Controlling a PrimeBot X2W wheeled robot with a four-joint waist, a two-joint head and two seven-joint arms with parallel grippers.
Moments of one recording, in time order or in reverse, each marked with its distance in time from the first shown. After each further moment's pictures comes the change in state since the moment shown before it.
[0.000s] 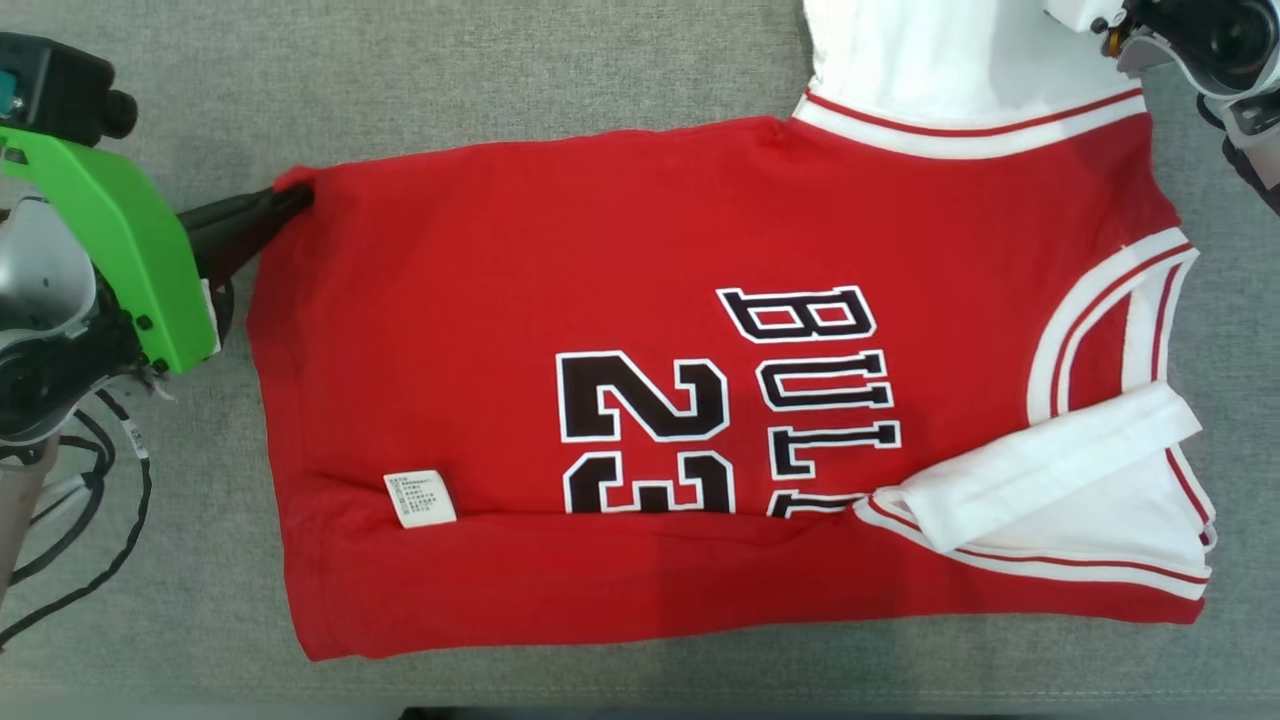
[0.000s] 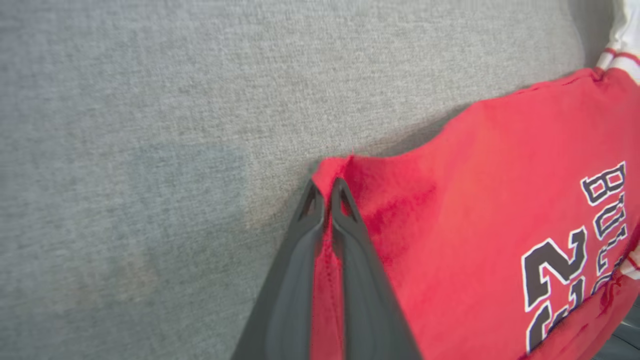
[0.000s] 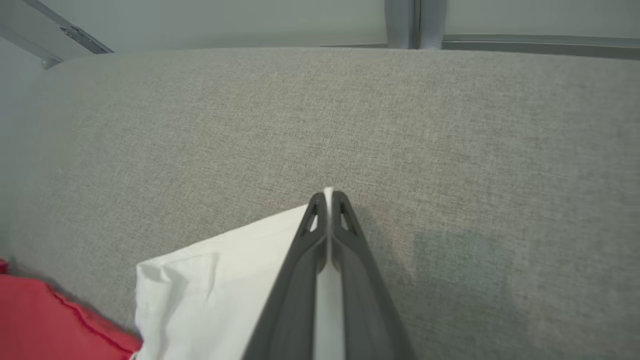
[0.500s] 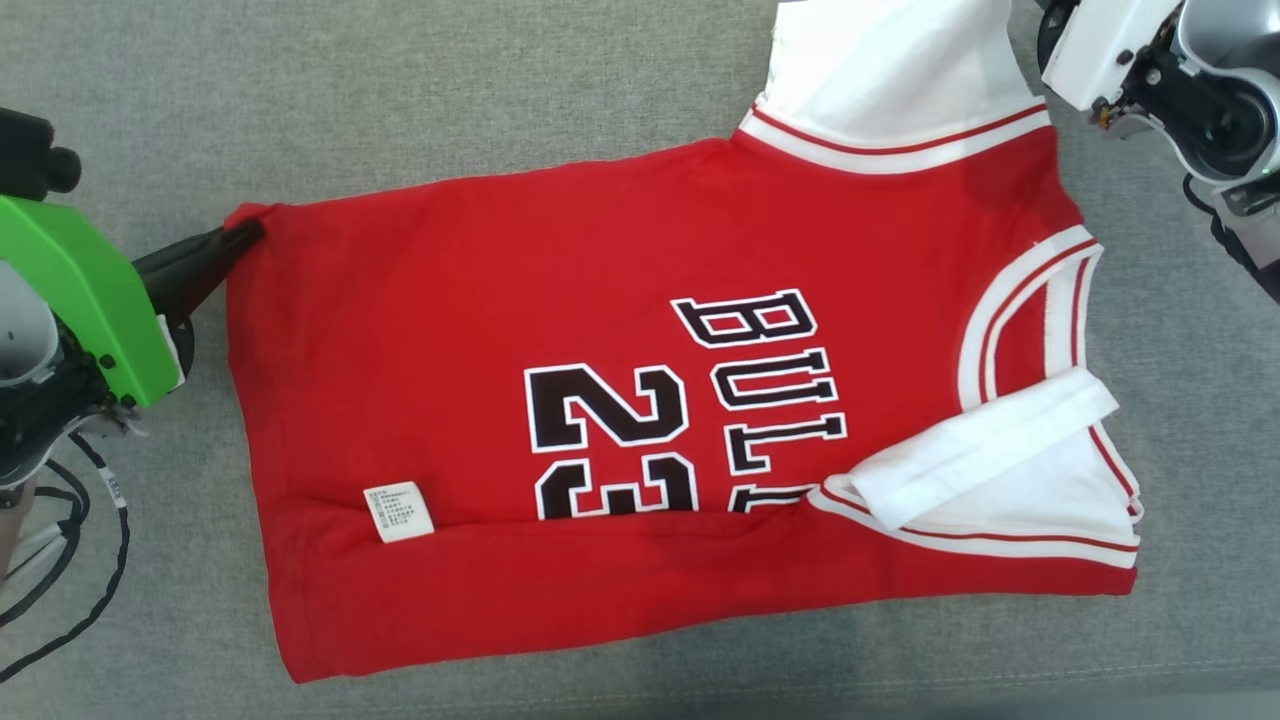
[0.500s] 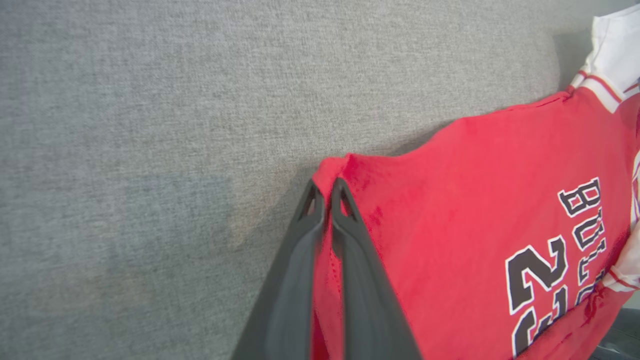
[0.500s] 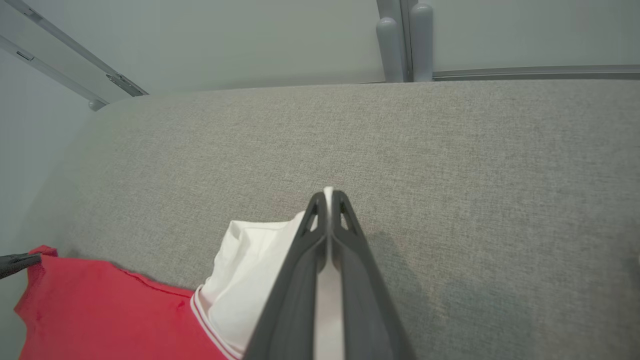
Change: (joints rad) left arm 0.093 0.019 0.059 0.055 -0.012 -0.004 -0.090; right arm 0.141 -0.037 -0.053 -0.098 0.062 0.049 -0.122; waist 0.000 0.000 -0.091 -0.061
